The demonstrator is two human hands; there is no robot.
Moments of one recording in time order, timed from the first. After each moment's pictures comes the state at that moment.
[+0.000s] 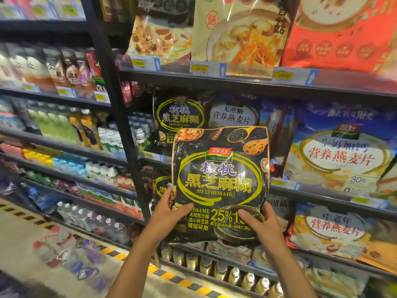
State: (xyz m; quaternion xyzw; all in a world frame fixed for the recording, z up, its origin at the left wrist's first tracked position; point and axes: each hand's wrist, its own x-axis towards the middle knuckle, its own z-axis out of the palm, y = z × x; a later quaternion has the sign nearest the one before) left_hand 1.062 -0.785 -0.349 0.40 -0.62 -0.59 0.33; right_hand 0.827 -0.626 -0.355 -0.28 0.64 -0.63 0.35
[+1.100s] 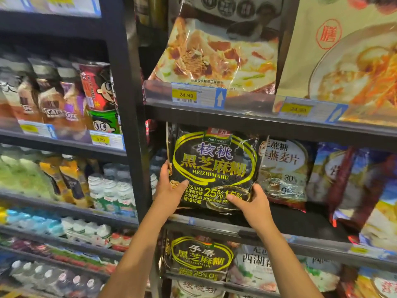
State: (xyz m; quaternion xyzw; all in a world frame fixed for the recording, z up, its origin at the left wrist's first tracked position) left_hand 1.042 -1.111 -0.294 0.38 -0.66 -0.54 0.35; right_hand 0.841 -0.954 -0.309 -0.33 0.74 -0.56 0.20
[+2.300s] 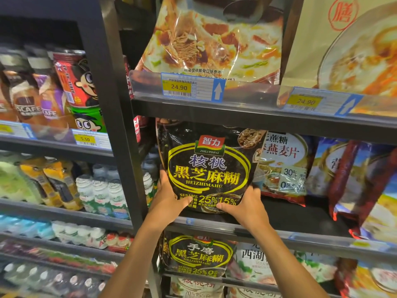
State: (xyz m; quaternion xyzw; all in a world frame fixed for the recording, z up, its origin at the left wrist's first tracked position) left_hand 1.034 -1.122 -0.318 0.47 -0.74 -0.42 0.23; right_hand 0.838 -0.972 -0.327 -0.33 0.89 -0.29 0.12
